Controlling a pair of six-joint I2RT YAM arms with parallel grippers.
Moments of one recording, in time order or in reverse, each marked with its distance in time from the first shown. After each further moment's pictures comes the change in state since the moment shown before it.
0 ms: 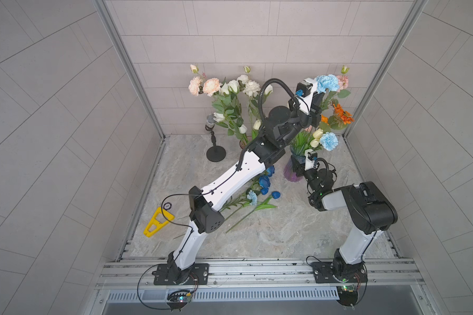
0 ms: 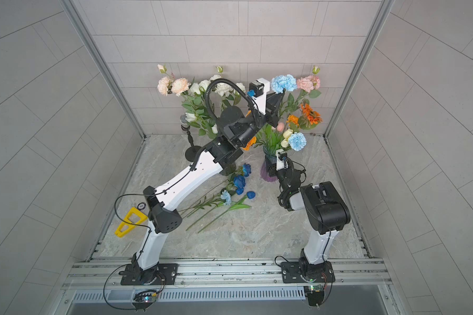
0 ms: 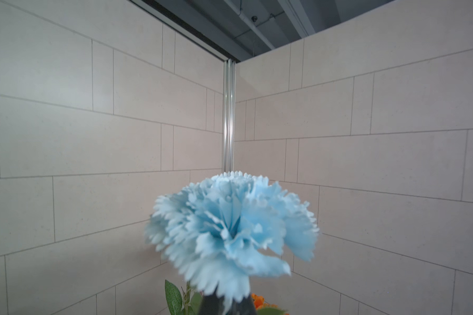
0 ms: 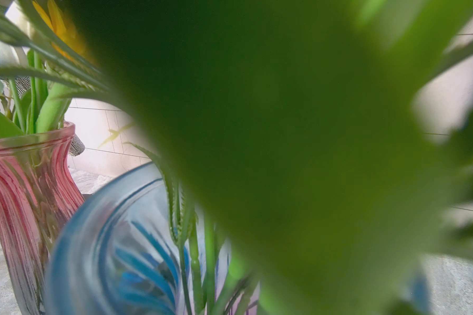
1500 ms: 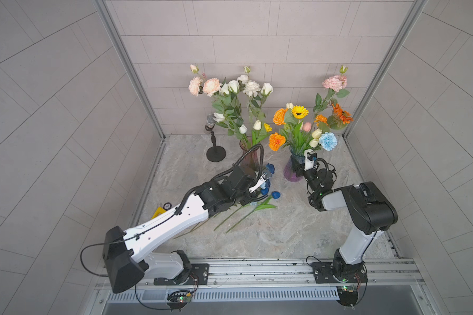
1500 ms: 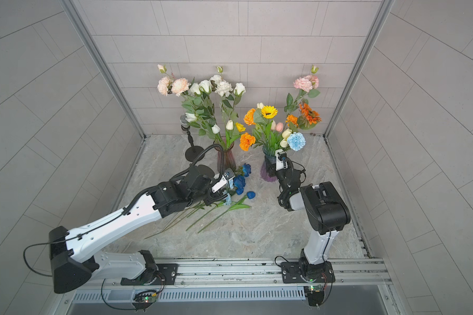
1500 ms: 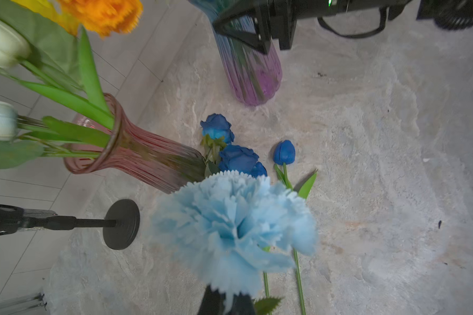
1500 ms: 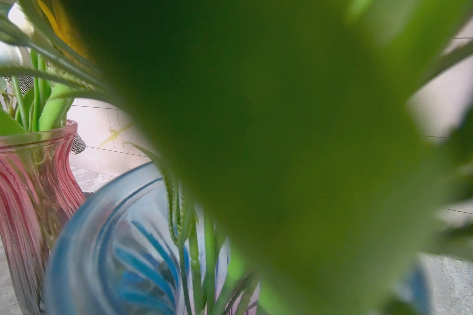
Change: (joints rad) left arm -0.012 -0.783 -1.239 -0.778 -0.187 0.302; right arm -0.002 -0.003 0.000 -0.008 0.000 -0.013
